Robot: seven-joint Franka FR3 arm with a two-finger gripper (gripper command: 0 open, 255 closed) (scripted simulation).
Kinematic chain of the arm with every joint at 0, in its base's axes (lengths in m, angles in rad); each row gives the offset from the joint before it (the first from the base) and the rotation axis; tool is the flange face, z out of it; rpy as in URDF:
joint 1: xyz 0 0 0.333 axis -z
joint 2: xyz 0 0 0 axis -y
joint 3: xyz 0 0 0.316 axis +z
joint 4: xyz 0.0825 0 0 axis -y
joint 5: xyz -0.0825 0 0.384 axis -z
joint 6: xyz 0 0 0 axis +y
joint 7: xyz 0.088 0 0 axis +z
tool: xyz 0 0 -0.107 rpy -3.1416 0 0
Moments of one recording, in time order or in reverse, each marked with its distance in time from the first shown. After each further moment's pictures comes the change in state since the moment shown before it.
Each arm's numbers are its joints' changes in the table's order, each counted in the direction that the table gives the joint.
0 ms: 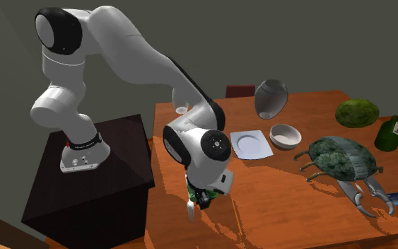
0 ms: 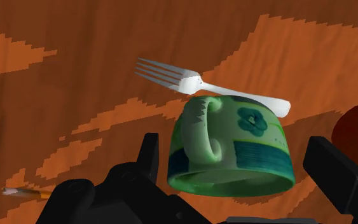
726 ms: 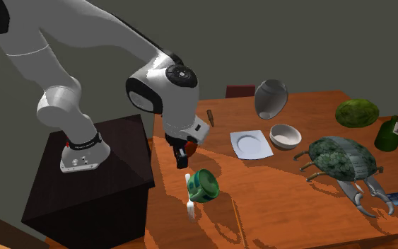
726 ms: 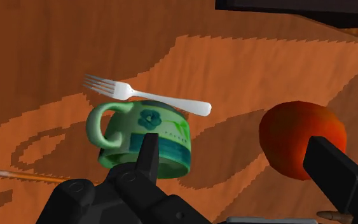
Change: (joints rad) arm -0.217 0.532 -0.053 -0.351 0.364 -0.038 -0.396
